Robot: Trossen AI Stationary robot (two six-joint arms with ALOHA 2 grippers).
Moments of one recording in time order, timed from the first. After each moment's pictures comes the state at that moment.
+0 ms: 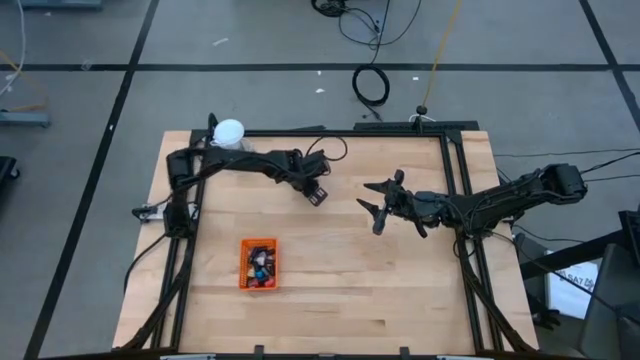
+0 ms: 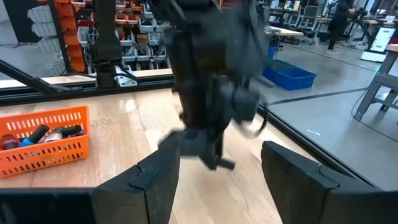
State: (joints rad) left arm 0.32 1.97 1.31 -0.53 -0.08 -0.40; right arm 0.10 1.16 0.45 0.57 0.52 0.04
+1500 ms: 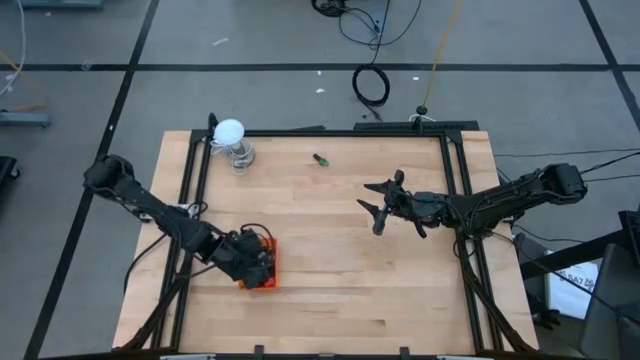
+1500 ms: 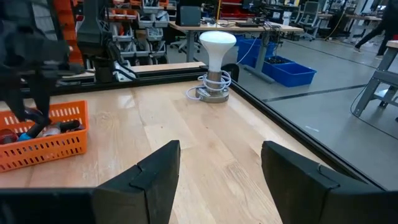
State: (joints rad) left arm -0.56 1.28 0.70 -0.50 -0.22 -1.18; right arm 0.10 1.16 0.45 0.54 0.52 0.05
